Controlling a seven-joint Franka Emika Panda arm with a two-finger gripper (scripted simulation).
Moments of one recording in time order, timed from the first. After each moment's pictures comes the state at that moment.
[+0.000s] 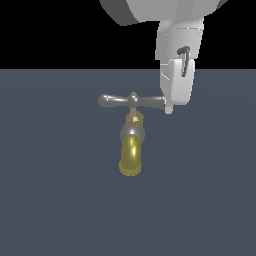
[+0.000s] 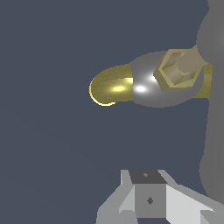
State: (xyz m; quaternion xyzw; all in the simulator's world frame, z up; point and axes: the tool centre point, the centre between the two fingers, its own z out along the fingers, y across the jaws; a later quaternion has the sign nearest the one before) arm -0.081 -0.104 0.197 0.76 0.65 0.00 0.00
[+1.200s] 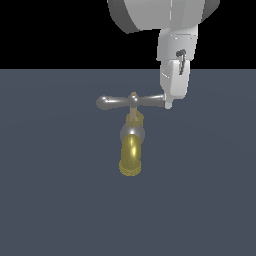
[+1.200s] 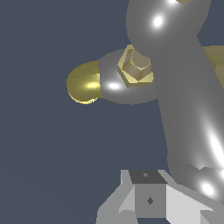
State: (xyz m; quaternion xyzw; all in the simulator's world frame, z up) arm -0.036 -0.116 0.195 0.76 0.66 0.00 0.00
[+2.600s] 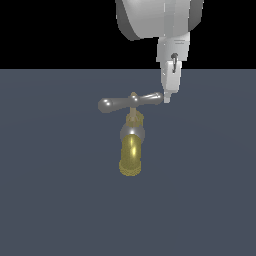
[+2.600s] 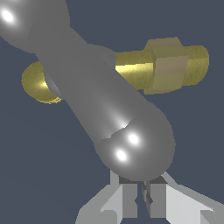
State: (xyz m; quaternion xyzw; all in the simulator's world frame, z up) arm 0.034 -0.131 0.194 0.77 0.64 -0.01 0.00
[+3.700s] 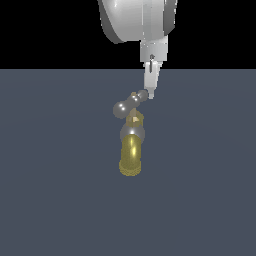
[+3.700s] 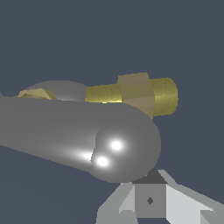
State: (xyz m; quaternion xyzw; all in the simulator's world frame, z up) arm 0.082 -0.087 0.195 0.78 0.62 -0.01 0.01
